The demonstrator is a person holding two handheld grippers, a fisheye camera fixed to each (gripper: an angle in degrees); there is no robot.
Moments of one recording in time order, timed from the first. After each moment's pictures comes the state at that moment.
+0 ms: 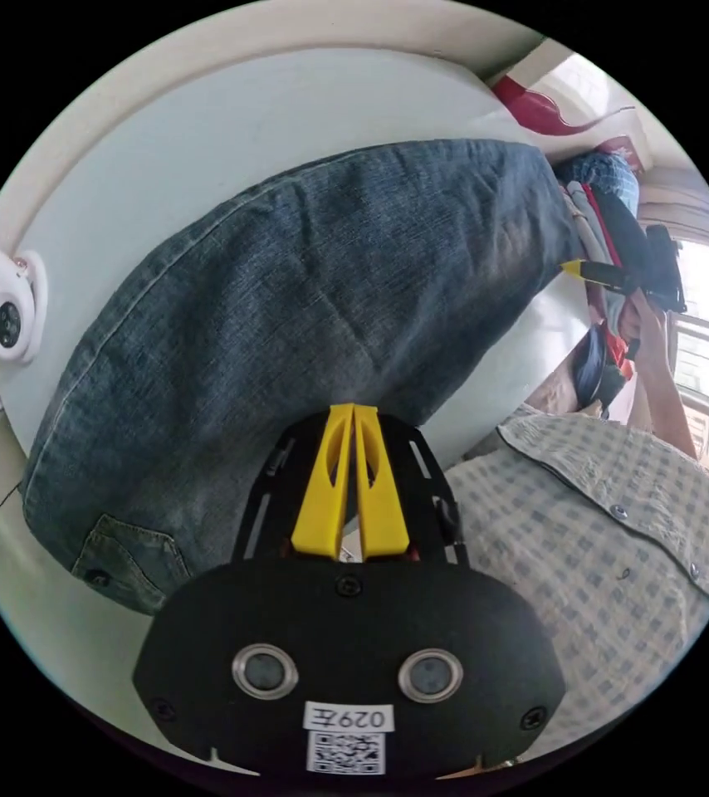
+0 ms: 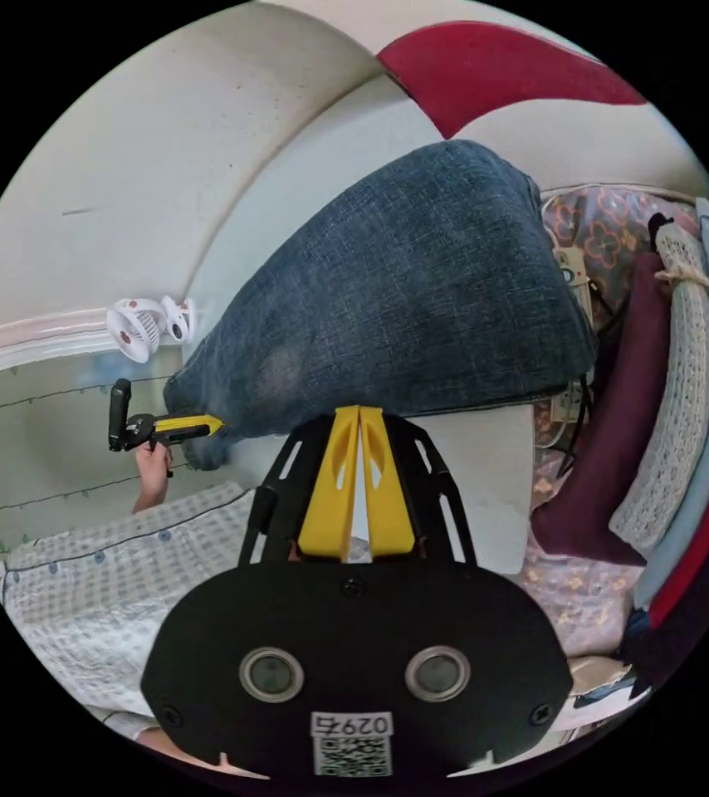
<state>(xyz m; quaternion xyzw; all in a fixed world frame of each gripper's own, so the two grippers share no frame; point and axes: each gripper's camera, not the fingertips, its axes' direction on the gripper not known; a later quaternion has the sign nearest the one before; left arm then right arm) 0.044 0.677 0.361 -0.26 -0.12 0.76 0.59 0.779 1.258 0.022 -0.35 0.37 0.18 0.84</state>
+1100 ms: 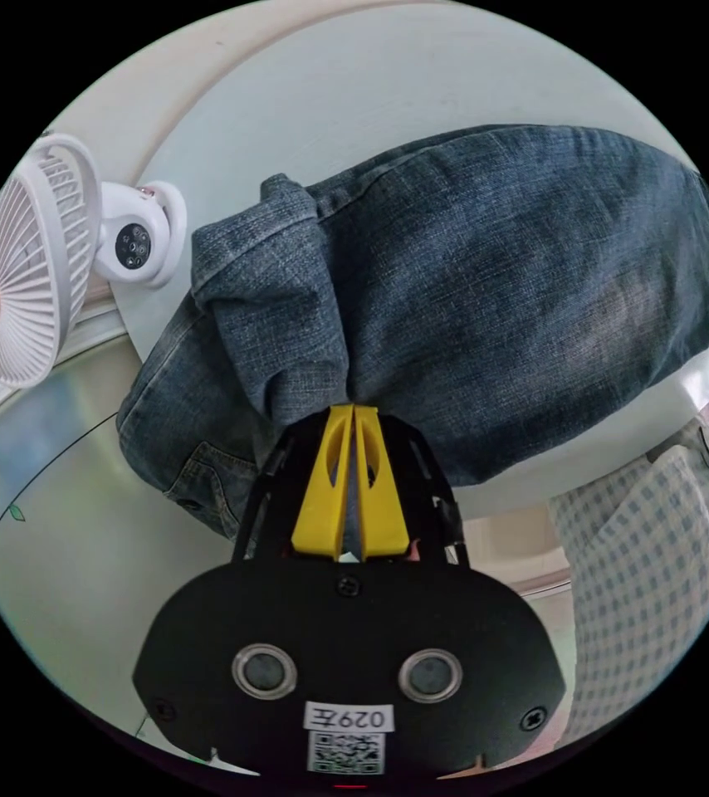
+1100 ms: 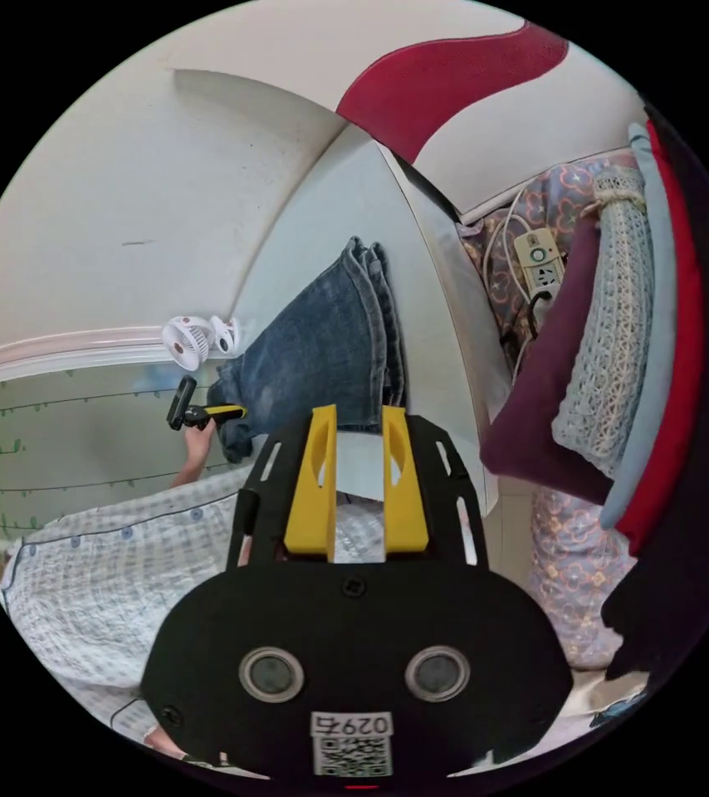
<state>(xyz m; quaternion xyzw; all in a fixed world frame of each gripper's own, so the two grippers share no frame) 0.061 0.700 0.344 -0.12 -0.35 0.73 0.58 0.740 1.282 -0.107 -0.30 0.32 0.20 0.88</state>
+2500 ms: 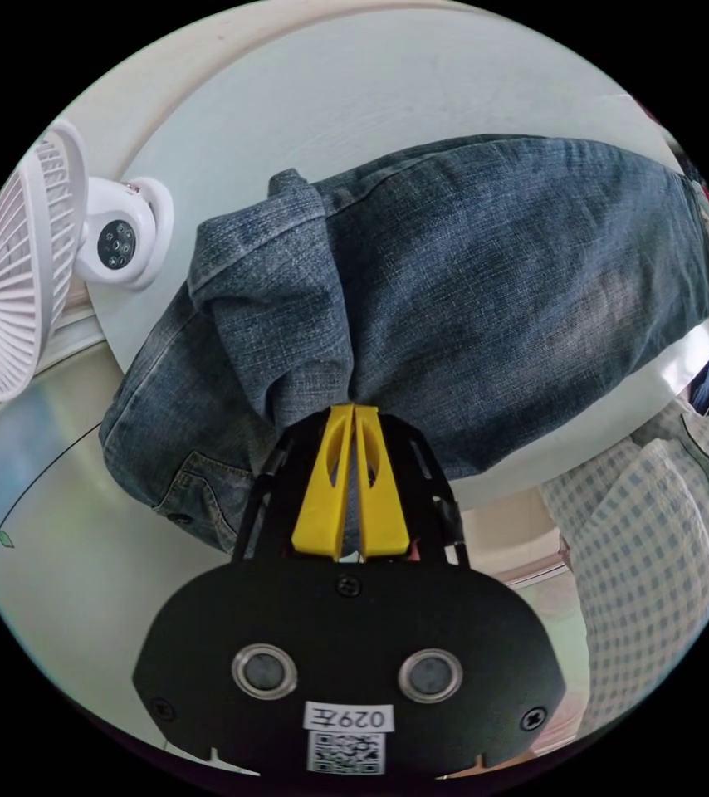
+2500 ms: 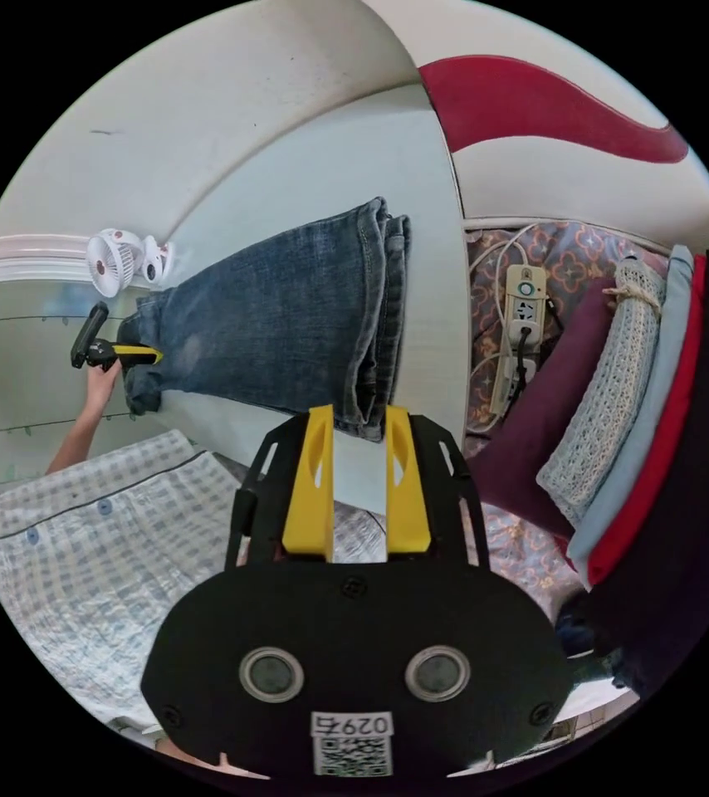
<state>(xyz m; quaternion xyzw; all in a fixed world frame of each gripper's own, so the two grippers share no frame) 0.096 0.736 0.311 -0.16 -0.32 0.73 0.58 0.668 1.276 -0.052 -0.41 0.45 0.08 0.79</state>
